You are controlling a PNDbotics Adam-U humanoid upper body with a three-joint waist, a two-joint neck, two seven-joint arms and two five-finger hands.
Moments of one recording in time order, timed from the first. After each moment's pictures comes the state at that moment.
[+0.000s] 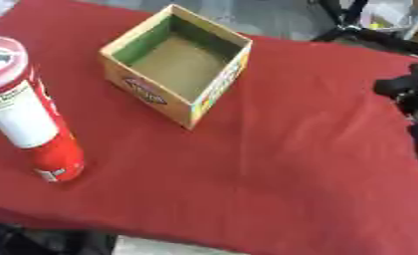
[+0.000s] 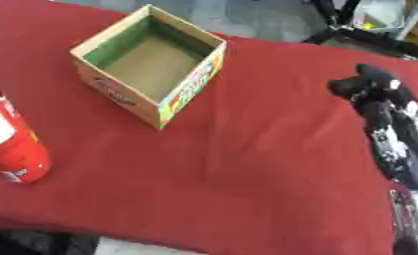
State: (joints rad) left arm -0.09 0.79 0.22 -1.99 0.66 -0.61 -0.10; right arm -0.01 -0.25 -0.20 -1.98 -0.31 -0.40 0.39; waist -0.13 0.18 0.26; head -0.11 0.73
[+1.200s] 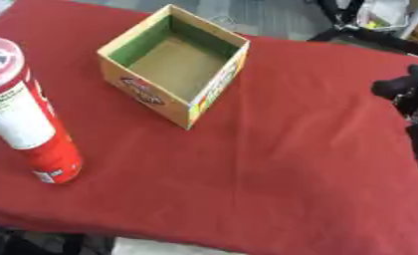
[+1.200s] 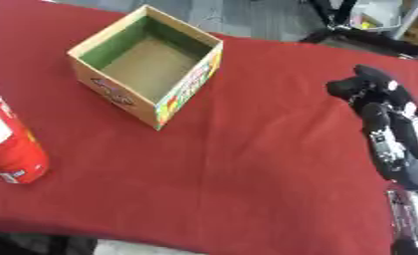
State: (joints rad) left arm -0.14 0.94 0.20 -1.99 0.36 -0.52 0.00; right arm -0.01 -0.25 -0.20 -1.98 -0.31 -0.40 0.39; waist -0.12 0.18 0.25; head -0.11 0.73
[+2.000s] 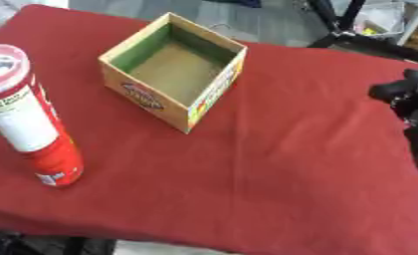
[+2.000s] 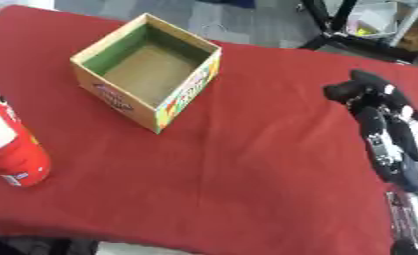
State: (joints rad) left arm -0.24 1.16 0.00 -1.99 0.08 -0.43 0.03; right arm 0.01 -0.25 -0.19 -1.98 -0.32 -0.41 0.40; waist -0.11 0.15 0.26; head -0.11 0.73
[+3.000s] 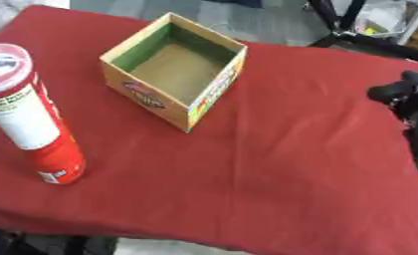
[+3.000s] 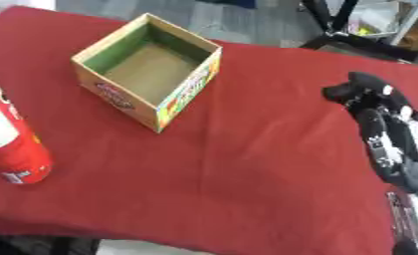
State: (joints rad) left arm -0.35 1.21 -0.13 -1.99 -0.09 -0.36 -0.07; right arm 0.02 -0.26 -0.18 -1.98 -0.32 -0.40 0.42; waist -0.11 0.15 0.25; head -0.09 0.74
